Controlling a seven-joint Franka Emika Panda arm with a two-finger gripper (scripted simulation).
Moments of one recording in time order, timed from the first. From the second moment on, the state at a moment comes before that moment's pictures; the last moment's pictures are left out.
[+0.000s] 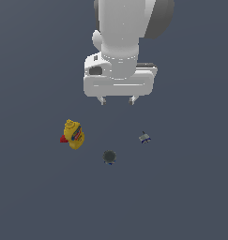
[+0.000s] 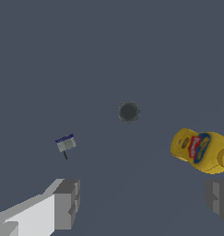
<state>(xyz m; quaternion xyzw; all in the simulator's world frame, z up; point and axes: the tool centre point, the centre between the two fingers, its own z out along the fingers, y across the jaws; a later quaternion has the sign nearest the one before) -0.001 0.014 0.322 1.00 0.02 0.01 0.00</state>
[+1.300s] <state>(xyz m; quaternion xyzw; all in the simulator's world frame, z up) 0.023 -0.011 0.285 1.00 0.00 0.00 0.01</state>
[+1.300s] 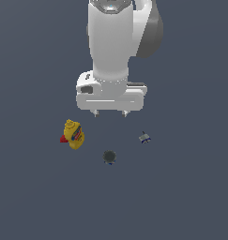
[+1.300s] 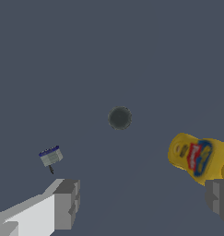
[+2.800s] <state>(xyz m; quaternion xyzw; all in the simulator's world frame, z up) 0.070 -0.020 0.065 1.00 -0.03 0.00 0.00</state>
